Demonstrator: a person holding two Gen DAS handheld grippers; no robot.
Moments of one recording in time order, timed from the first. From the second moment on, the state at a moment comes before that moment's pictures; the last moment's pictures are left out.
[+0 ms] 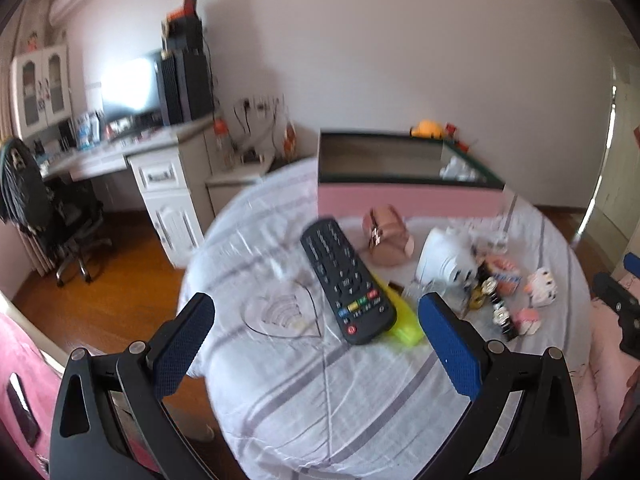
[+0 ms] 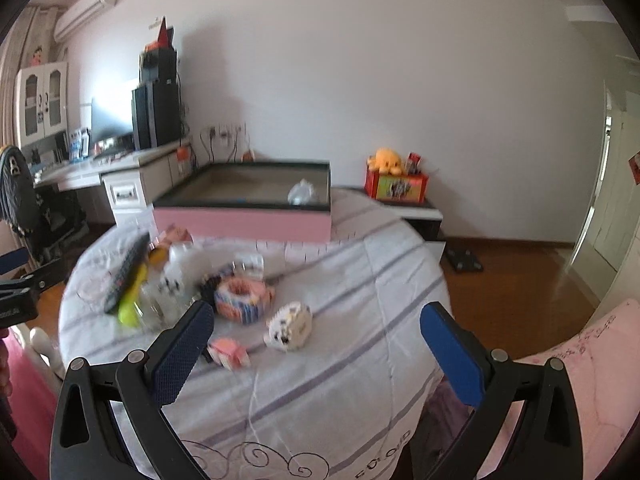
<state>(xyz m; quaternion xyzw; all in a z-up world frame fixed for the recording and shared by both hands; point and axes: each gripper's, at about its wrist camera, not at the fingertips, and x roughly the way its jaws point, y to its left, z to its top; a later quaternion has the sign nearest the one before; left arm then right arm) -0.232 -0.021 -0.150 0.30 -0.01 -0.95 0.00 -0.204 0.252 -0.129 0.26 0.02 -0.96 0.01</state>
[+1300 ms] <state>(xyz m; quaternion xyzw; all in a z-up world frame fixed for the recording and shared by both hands) -0.314 -0.038 -0.205 0.39 -0.04 -0.92 0.03 -0.286 0.261 -0.194 0.38 0.01 -0.93 0.04</state>
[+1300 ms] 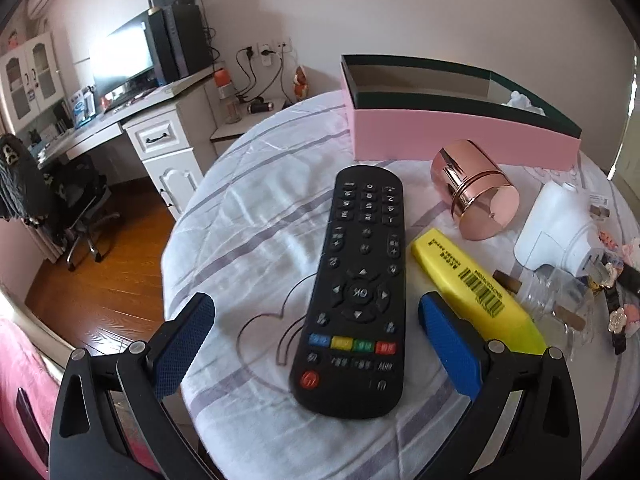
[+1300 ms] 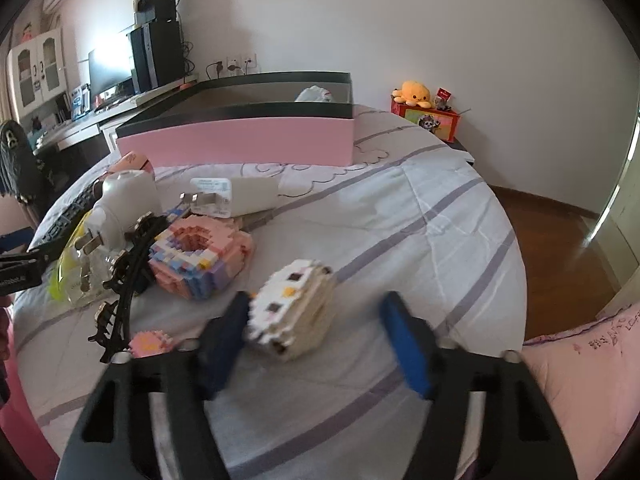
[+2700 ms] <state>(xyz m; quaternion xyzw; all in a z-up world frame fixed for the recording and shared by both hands) -0.281 -0.030 -0.134 0.30 -0.02 -0.95 -0.08 -0.283 0.260 -0.140 0.32 0.01 -0.94 0.08</state>
